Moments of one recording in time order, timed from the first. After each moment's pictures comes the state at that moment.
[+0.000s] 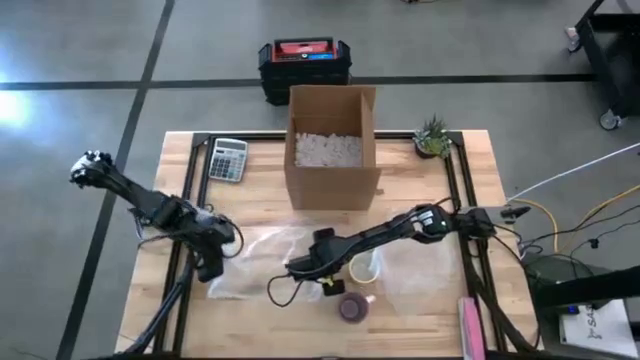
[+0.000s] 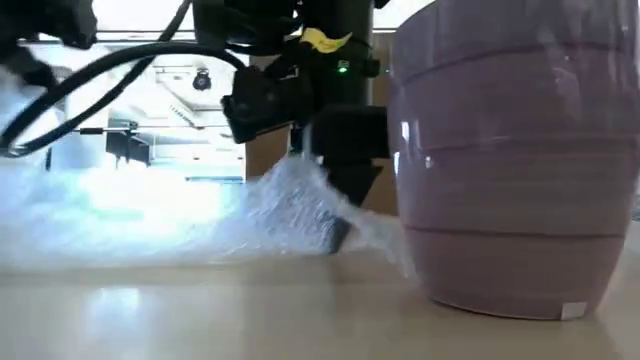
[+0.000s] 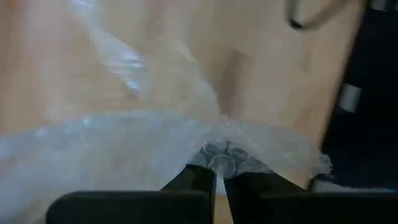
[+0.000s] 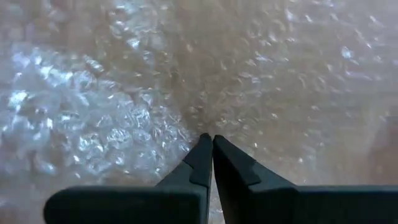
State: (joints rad) left arm -0.54 0.89 0.72 -0.88 0.13 -0.92; right arm 0.26 2.49 2.09 -1.23 0.13 0.08
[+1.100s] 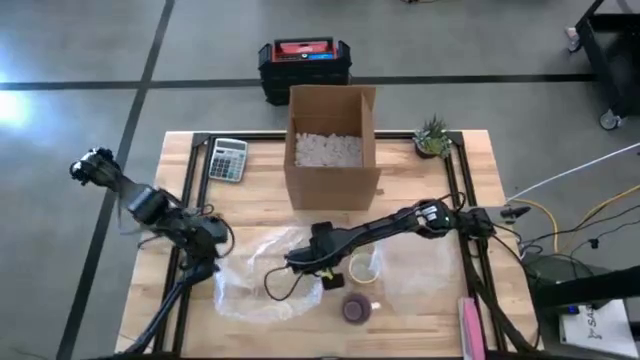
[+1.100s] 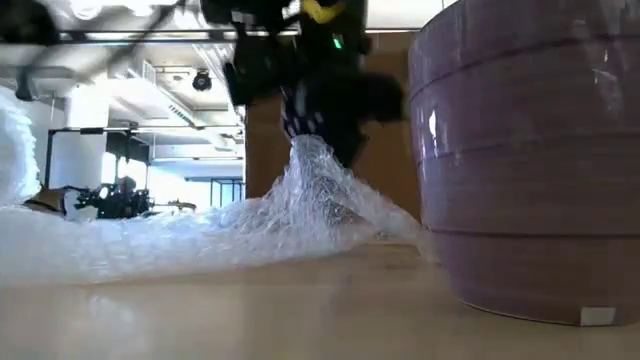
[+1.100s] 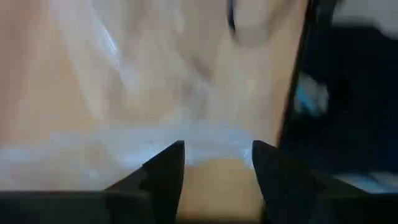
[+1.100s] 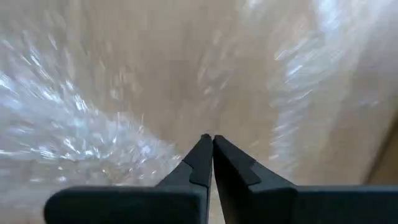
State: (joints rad) left arm -0.59 0.91 1.09 -1.17 -0.12 -0.87; right arm 0.23 2.42 2.11 -1.16 0.13 0.00
